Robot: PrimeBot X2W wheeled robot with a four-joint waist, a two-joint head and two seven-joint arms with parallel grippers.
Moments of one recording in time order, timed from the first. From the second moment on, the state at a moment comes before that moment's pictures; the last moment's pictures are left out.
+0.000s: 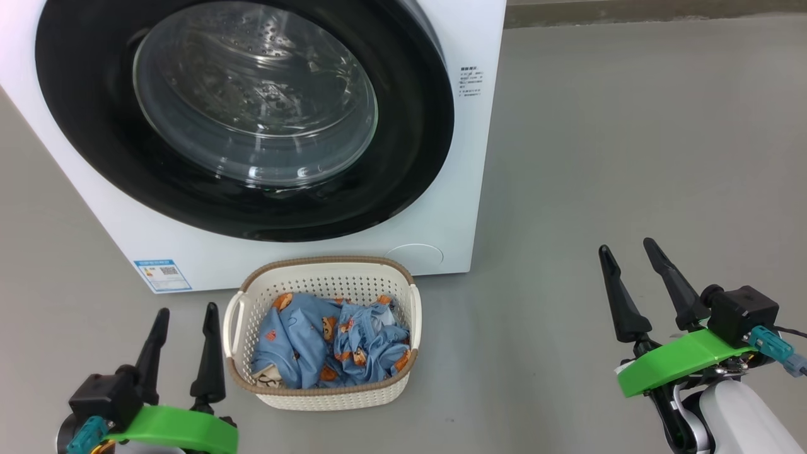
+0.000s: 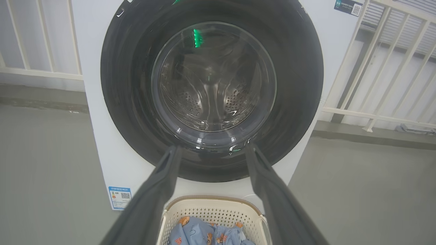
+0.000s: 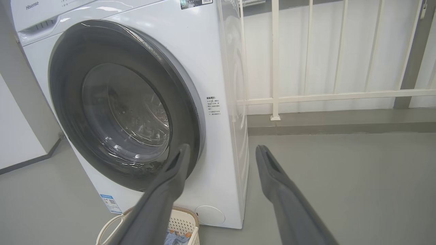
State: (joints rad) left arm -0.16 0.14 -0.10 0.33 -0.39 -0.08 -0.25; right arm -0.22 -0.19 0.17 0.31 0.40 0.13 -0.25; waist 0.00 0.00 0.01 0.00
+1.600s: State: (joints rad) left arm -0.25 0.09 -0.07 0.22 -0.36 -0.12 -0.26; right arm -0.69 -0.36 0.23 0.43 0.89 0.13 -0.23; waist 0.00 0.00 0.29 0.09
